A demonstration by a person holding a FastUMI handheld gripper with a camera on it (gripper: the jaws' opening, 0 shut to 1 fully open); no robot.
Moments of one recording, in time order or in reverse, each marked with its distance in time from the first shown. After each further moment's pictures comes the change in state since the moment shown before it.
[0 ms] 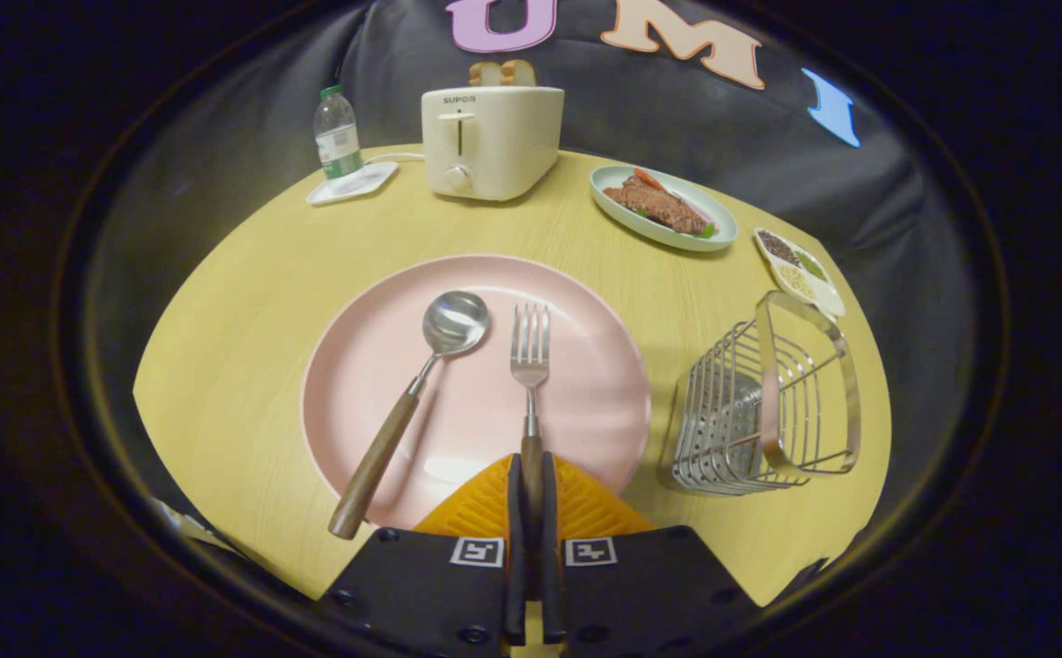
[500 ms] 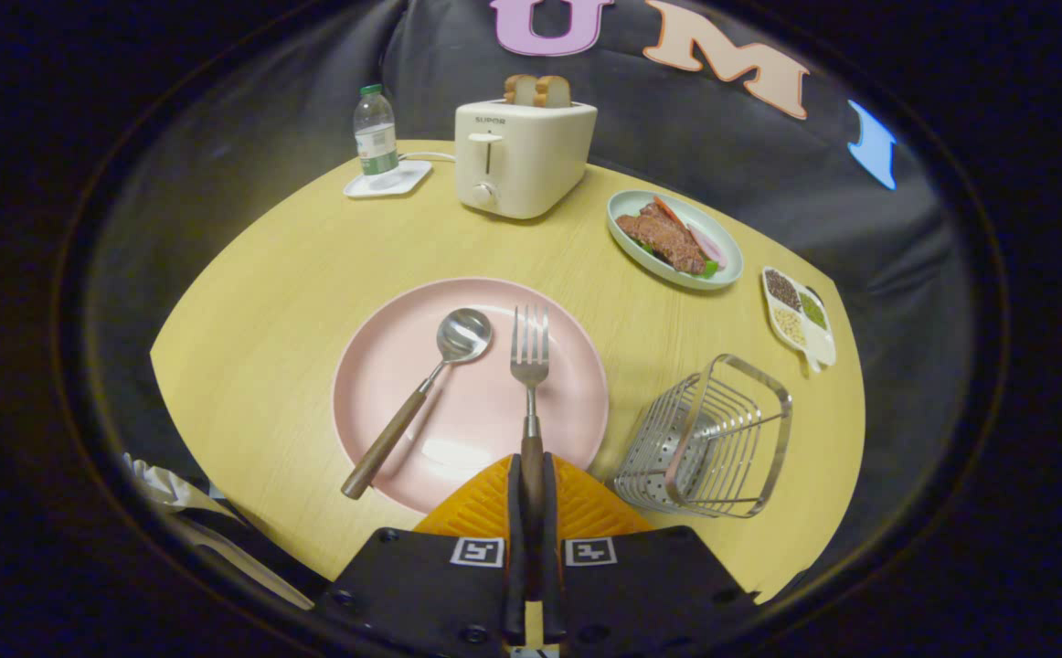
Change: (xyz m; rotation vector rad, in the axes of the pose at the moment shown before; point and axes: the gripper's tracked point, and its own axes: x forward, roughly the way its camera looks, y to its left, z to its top) arm -0.047 -0.019 0.028 -0.156 0.016 0.074
